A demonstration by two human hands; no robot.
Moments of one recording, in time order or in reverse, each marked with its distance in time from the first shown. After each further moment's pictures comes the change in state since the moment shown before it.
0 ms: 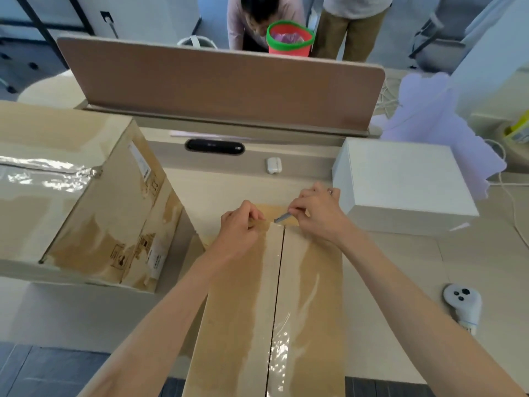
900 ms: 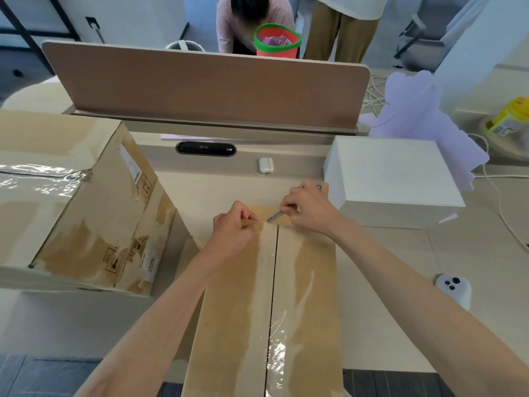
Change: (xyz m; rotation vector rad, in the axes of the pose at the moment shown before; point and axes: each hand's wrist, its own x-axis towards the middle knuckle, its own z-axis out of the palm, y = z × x) left_hand 0.001 -0.001 0.003 0.021 0.009 -0.038; right_hand 0.006 0.001 0.001 -0.024 -0.042 0.003
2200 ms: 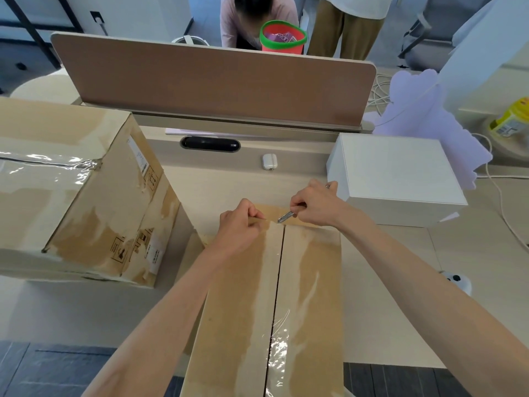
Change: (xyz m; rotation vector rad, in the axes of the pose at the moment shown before) left_hand -0.005 -0.002 0.005 -0.011 -0.024 -0.061; right_hand -0.004 -0.002 -0.014 0.000 -0.152 0.043
